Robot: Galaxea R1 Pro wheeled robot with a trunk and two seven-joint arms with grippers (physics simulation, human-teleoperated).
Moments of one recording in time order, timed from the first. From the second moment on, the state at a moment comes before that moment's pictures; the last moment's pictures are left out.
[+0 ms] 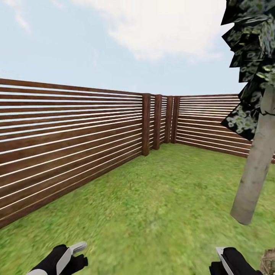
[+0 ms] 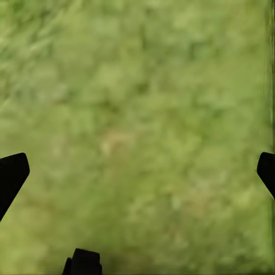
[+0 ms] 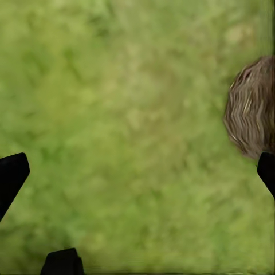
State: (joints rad) left arm -0.53 0.09 0.16 -0.30 0.20 0.58 0.05; right arm -0.38 -0.20 -0.06 -0.62 0.06 0.74 0.03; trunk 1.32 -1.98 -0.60
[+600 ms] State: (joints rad) left arm -0.53 0.08 0.16 -0.30 0.20 0.58 0.05; right arm -0.38 -0.20 -0.06 -0.61 0.06 0.74 0.03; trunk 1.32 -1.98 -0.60
